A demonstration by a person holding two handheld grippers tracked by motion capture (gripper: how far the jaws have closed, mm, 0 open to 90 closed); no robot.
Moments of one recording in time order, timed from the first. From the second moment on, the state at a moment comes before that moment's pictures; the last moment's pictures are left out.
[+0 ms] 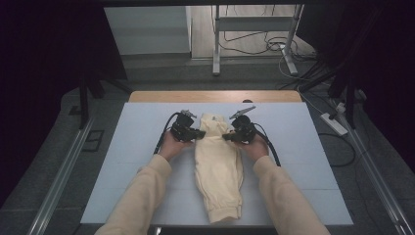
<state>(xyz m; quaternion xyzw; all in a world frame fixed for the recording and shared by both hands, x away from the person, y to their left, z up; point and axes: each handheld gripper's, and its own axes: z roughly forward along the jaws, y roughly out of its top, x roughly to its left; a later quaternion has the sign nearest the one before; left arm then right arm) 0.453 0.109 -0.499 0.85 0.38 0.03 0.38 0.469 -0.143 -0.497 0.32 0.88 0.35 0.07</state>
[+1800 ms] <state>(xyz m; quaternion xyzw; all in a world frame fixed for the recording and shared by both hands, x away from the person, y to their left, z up) 0.454 0.112 -0.439 0.83 0.35 0.07 0.43 0.460 -0.154 -0.433 0.29 0.86 0.39 0.15</state>
